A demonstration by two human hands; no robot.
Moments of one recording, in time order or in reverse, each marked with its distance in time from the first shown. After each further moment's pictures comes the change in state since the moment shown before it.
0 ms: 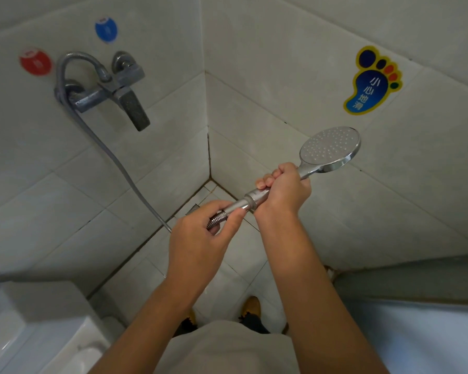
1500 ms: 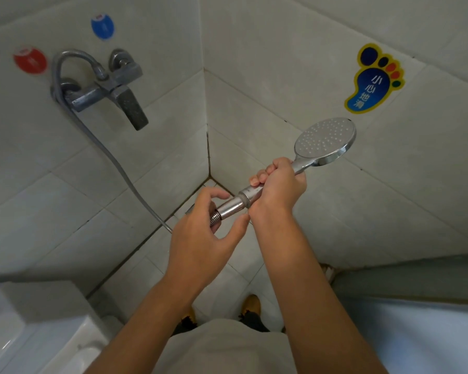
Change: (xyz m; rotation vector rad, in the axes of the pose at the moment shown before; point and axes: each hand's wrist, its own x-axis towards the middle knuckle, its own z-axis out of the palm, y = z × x) left_hand 0.006 -0.004 0.002 0.071 -0.047 0.074; right_hand -0.003 0.003 0.010 -0.023 -0.022 -0.021
